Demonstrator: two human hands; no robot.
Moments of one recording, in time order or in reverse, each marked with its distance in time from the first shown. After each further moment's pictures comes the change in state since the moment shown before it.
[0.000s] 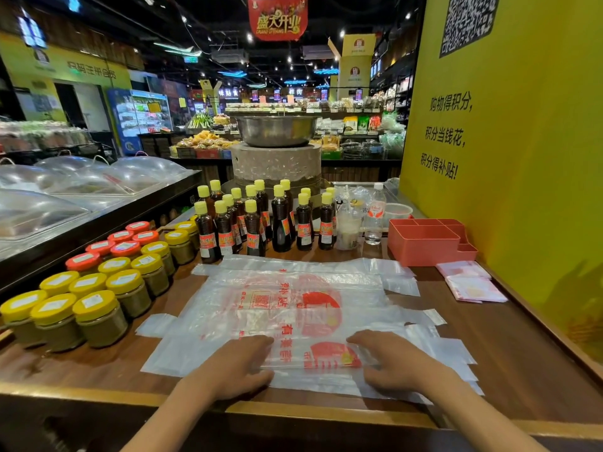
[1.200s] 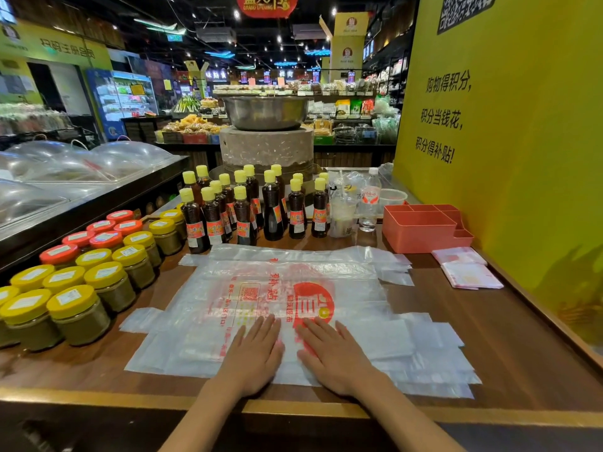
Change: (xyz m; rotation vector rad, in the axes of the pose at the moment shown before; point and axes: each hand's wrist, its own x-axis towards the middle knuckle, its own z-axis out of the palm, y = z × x) left_hand 0.050 0.007 0.060 0.050 0.076 -0.069; right_hand 0.052 -0.058 0.065 -0.137 0.079 -0.049
